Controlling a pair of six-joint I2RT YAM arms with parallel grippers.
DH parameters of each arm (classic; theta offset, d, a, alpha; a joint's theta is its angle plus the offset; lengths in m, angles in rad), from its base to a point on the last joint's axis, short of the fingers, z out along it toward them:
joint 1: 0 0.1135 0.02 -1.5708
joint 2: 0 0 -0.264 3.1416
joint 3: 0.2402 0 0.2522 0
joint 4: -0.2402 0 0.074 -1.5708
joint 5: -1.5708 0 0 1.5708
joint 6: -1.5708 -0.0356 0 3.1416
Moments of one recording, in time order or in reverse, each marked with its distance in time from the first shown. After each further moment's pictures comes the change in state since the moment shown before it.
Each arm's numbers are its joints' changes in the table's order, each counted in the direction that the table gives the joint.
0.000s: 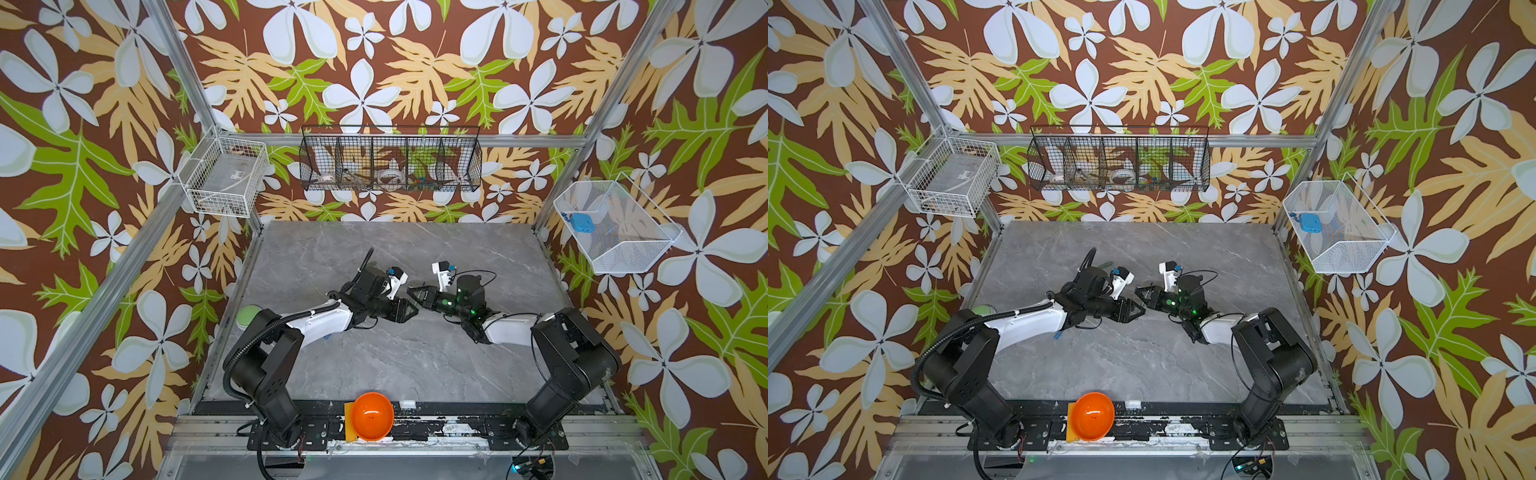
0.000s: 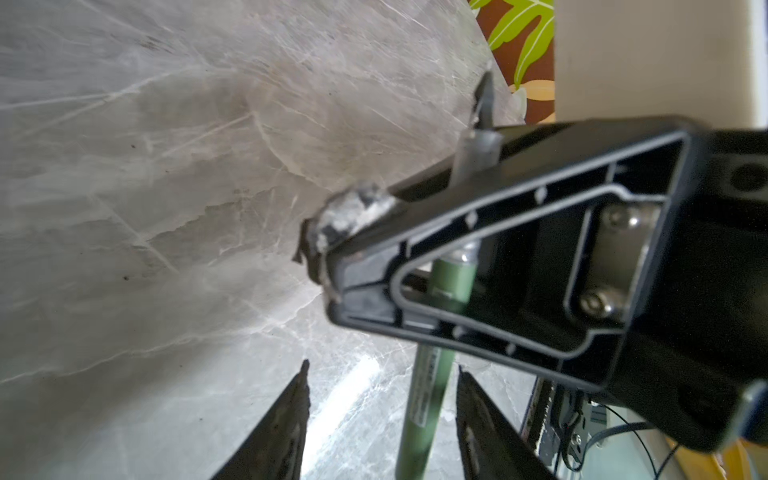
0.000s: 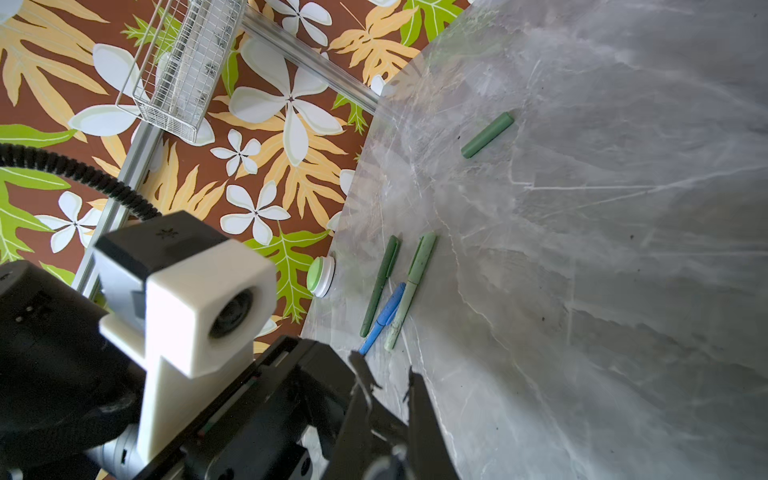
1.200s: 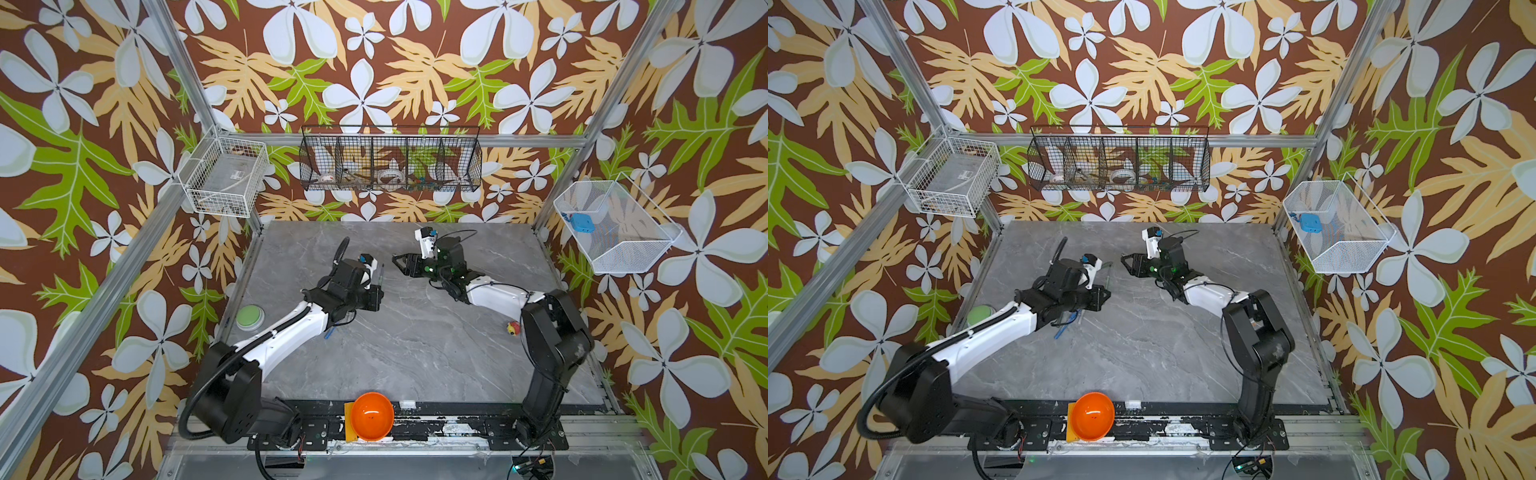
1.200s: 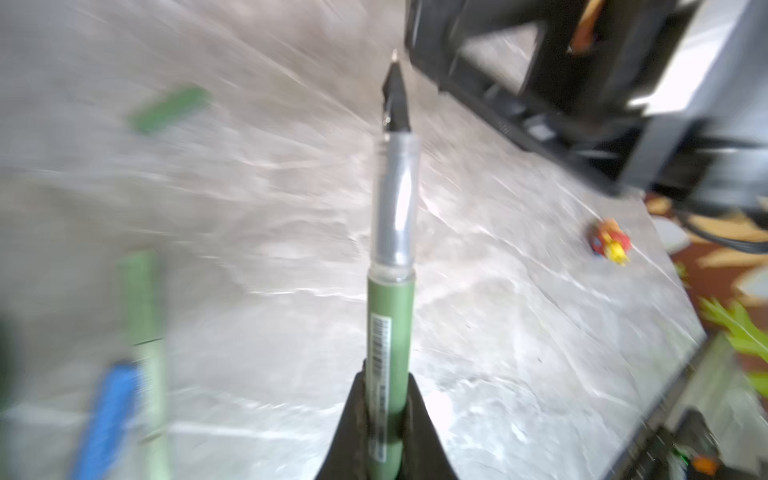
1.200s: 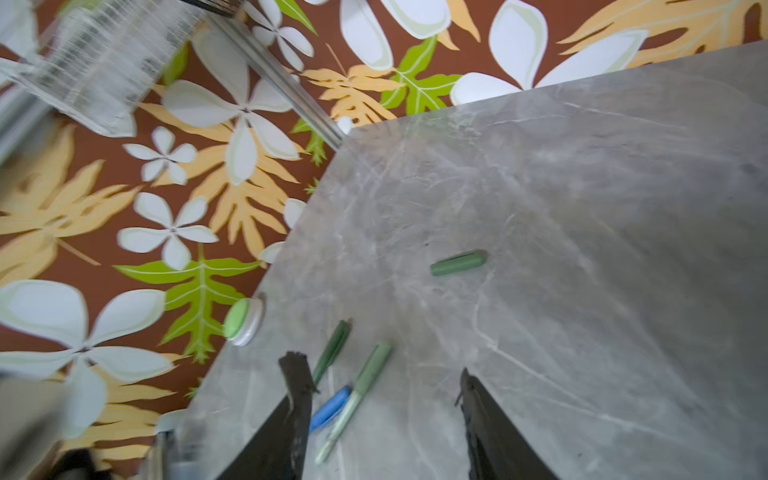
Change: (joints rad) left arm 0.098 -0.315 -0.006 -0.306 0.385 -0.016; right arm 0.011 0.242 0.599 -0.509 -0.171 0.374
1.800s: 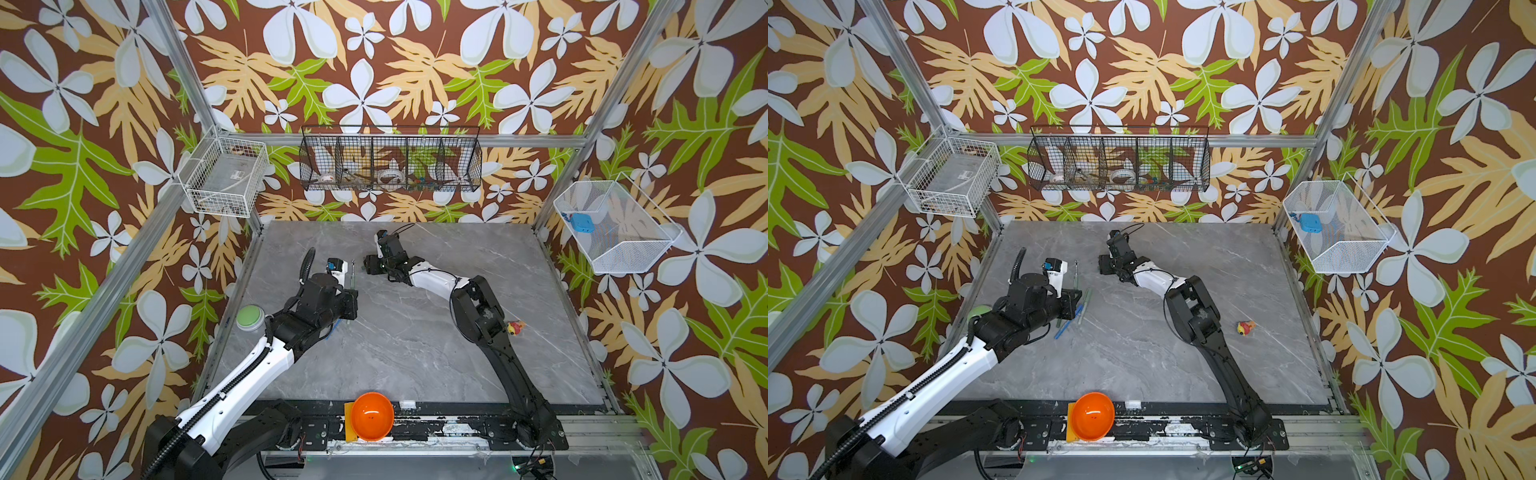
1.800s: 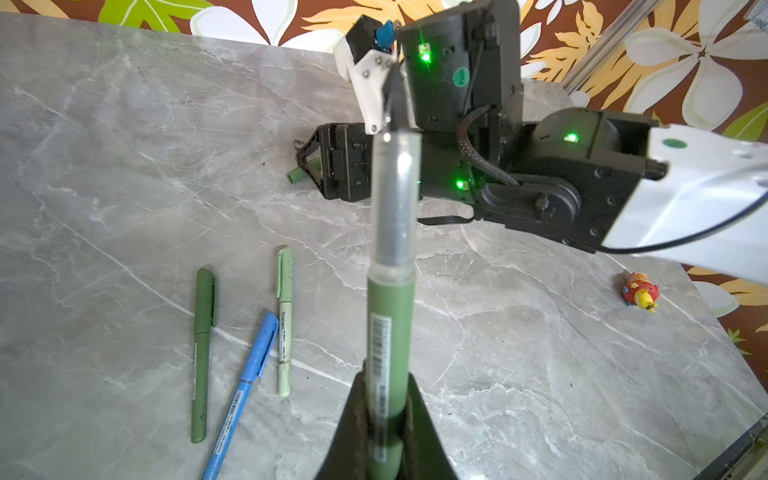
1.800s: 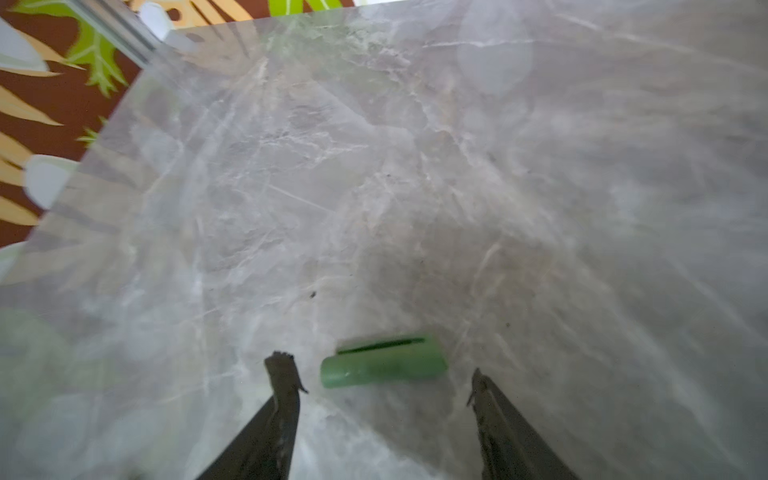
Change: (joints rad) left arm 0.018 -0.323 -0.139 -0.063 0.152 -0.008; right arm 0.160 0.633 0.824 -0.419 -0.422 0.111
